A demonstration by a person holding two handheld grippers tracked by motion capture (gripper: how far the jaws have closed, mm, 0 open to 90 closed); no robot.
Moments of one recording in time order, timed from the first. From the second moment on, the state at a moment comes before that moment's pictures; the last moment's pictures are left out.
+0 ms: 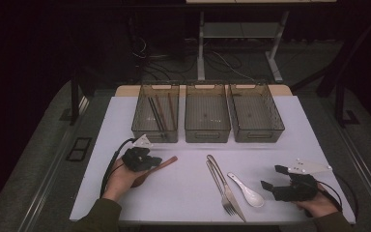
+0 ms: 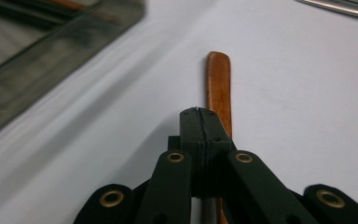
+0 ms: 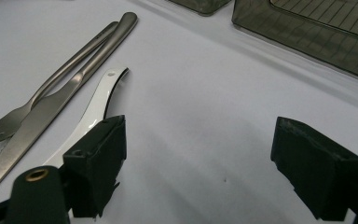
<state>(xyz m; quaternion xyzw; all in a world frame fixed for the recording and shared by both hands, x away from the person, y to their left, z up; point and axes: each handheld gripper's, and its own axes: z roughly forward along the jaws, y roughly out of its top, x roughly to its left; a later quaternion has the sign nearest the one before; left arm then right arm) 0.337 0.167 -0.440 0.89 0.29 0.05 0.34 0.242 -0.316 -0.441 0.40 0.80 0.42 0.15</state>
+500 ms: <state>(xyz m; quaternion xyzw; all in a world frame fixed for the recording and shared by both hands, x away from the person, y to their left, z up) 0.321 0.188 -0.429 0.87 0.30 0.06 0.38 0.242 -0.316 -0.441 0.40 0.80 0.42 0.15</state>
